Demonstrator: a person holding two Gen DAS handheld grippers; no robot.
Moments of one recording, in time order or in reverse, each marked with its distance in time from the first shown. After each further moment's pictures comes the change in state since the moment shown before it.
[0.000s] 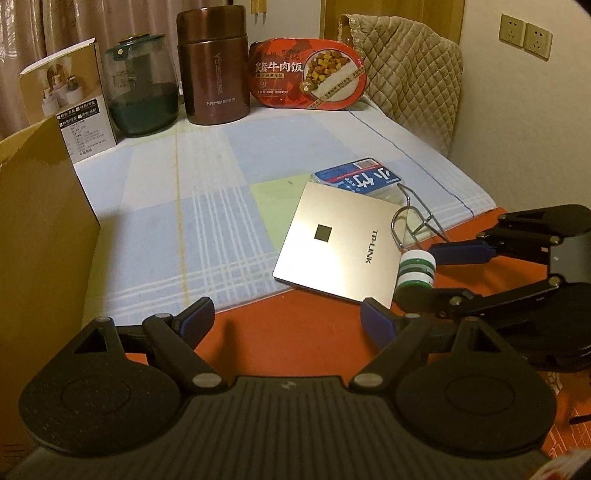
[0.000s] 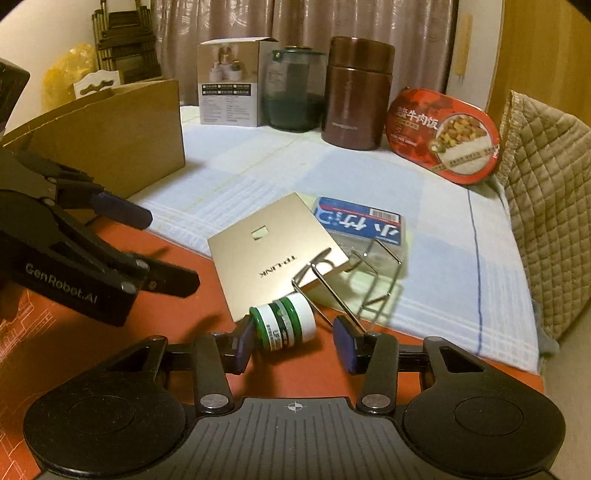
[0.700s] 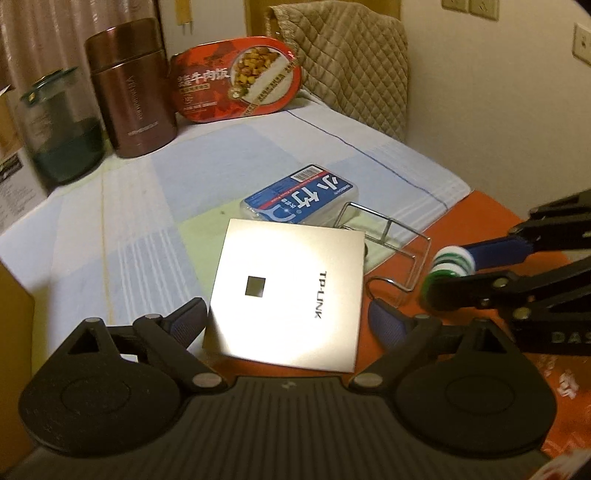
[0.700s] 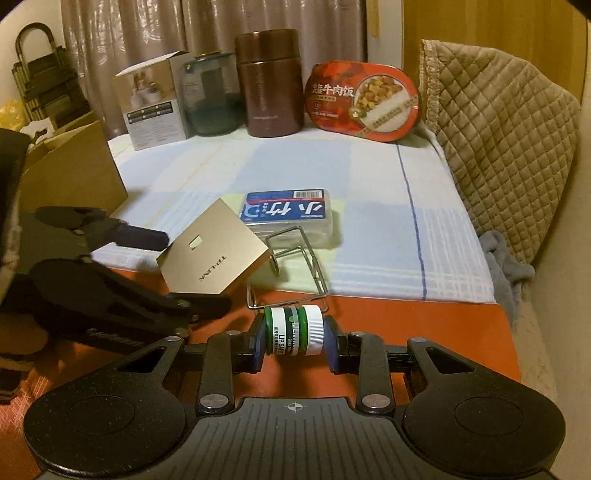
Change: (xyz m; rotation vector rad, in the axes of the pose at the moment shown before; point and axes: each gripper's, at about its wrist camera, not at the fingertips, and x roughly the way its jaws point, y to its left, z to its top) left arm 0.048 -0.032 0.025 0.208 -0.010 -0.100; right arm -0.031 -0.027 0.002 0.271 0.048 -0.116
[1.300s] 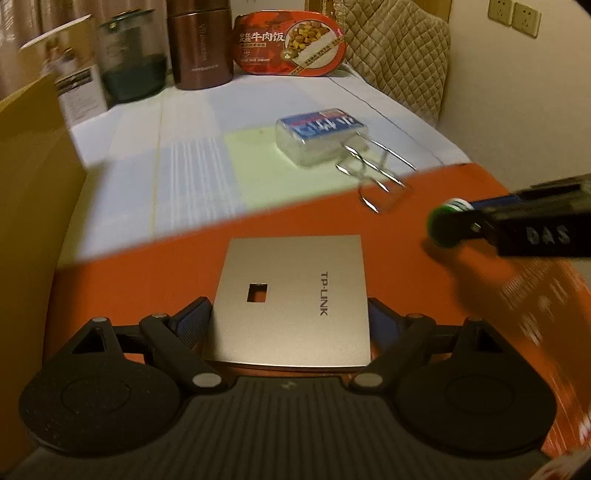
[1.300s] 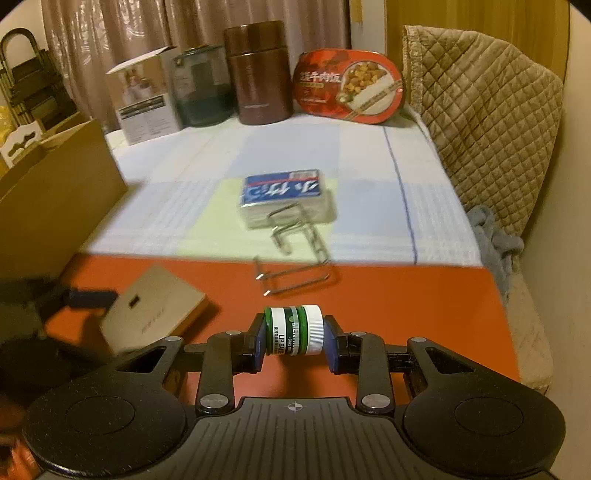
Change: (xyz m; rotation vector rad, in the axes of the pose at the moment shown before) left arm -0.071 -0.020 -0.072 -0.221 0.069 0.075; right arm -0.027 0.015 -0.017 0.061 0.049 -0.004
